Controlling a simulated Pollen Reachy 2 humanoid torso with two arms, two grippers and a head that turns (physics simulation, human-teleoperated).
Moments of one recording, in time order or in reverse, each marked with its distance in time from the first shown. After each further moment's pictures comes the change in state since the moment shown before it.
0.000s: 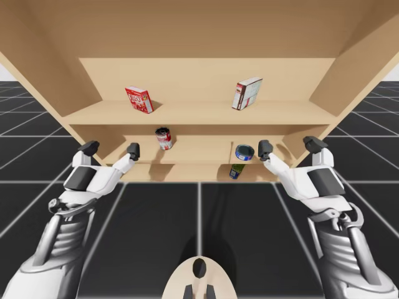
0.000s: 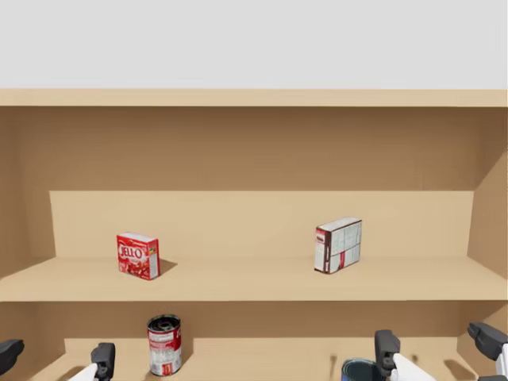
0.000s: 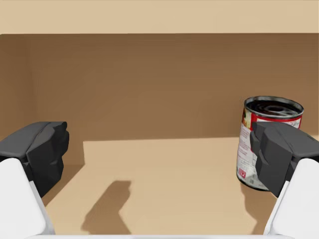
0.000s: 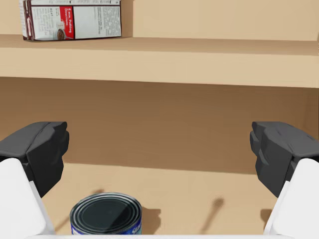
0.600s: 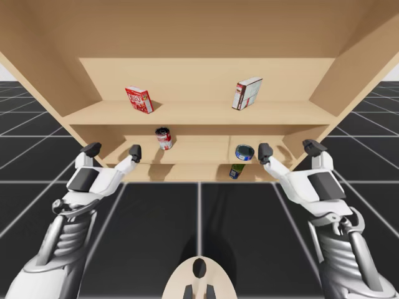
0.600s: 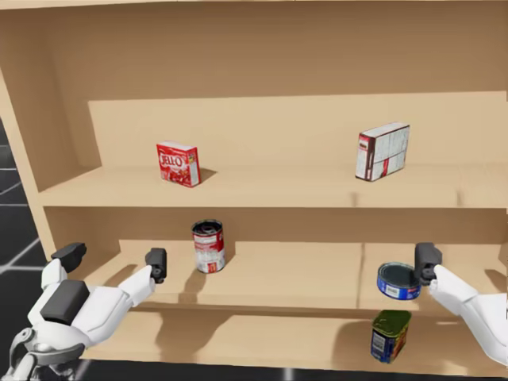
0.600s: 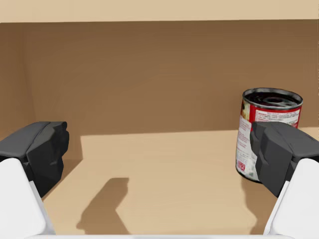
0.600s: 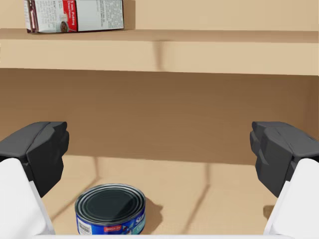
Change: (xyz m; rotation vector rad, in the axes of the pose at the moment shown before) left arm -0.006 -0.001 0.001 -0.005 0.005 -0.009; right arm -0.003 0.000 0.007 0.005 0.009 -0.014
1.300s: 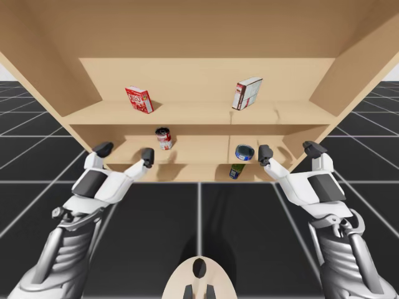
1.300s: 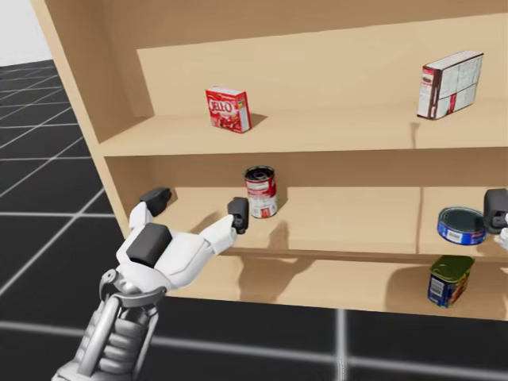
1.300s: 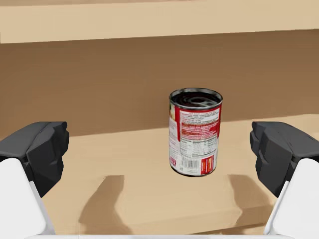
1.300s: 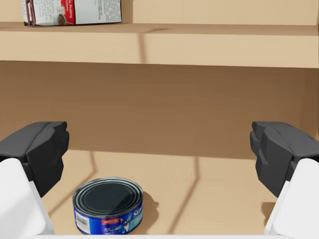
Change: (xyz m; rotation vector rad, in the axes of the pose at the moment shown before) left arm 0.022 -0.035 0.012 -0.106 0.038 0.012; right arm -0.002 -0.001 0.003 -0.005 0.009 0.005
